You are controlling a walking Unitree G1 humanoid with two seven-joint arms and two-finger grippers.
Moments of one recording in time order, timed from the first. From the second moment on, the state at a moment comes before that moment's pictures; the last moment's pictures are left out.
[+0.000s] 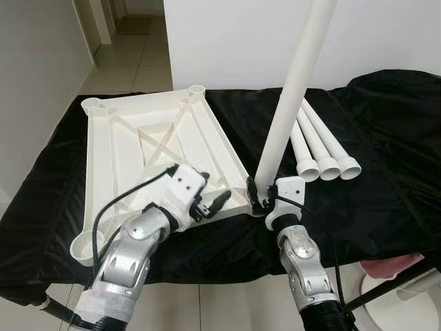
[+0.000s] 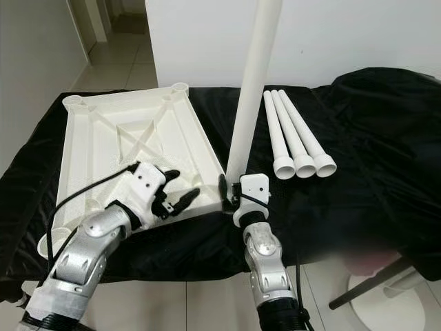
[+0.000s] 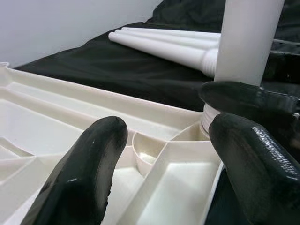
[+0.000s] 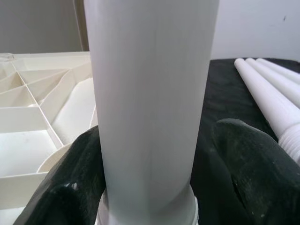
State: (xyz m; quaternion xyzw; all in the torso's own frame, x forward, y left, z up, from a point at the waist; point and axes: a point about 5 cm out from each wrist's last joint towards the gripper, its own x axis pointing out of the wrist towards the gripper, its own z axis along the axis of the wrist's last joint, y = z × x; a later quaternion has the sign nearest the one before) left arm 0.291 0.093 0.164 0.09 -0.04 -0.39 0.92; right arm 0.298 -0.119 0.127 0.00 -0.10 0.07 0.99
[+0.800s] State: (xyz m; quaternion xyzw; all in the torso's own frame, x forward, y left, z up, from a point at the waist) left arm 0.311 0.124 0.179 0.07 -0.06 -0.34 0.94; right arm 0.248 -0.134 0.105 -0.01 -0.09 0.12 0.99
